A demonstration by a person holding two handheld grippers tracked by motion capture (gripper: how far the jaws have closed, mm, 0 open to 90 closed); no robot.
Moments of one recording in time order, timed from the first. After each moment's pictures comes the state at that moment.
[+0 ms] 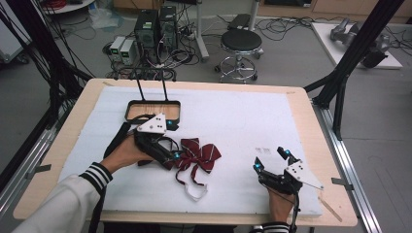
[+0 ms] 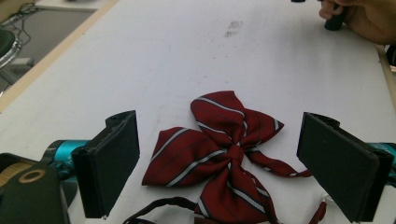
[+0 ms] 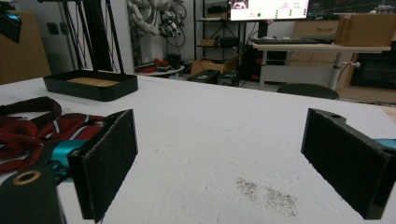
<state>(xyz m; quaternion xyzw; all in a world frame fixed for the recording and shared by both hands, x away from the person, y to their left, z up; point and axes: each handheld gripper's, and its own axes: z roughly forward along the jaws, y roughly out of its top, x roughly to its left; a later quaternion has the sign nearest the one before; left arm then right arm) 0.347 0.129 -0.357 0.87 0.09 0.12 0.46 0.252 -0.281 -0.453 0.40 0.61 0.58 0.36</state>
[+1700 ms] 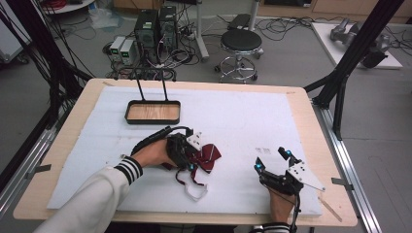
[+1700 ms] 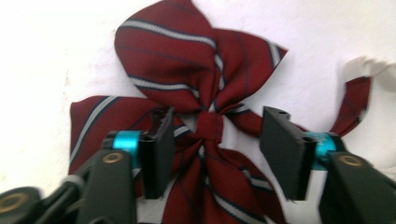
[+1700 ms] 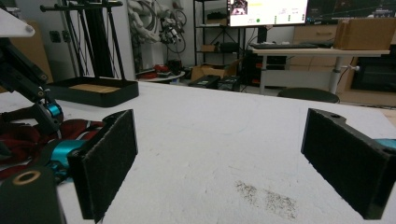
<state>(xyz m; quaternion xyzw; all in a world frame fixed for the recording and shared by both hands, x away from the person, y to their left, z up) 0.365 0.054 -0.402 0.97 0.01 0.05 0.24 0.250 -0.283 -0.454 0.40 0.60 0.59 0.36</state>
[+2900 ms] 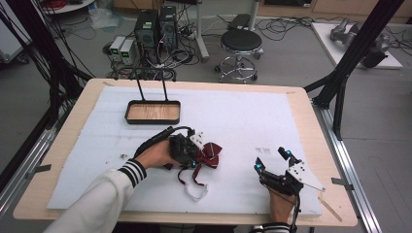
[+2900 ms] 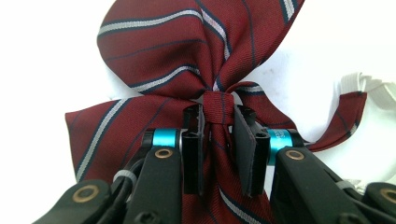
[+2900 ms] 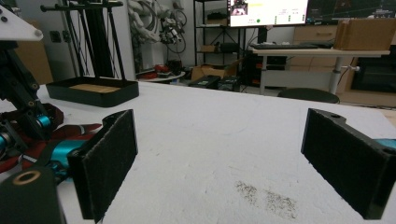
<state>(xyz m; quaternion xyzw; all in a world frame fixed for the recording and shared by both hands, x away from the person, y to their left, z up) 0.364 0.048 -0.402 0.97 0.05 0.03 0.25 0.250 -0.283 -0.454 0.40 0.60 0.59 0.36</state>
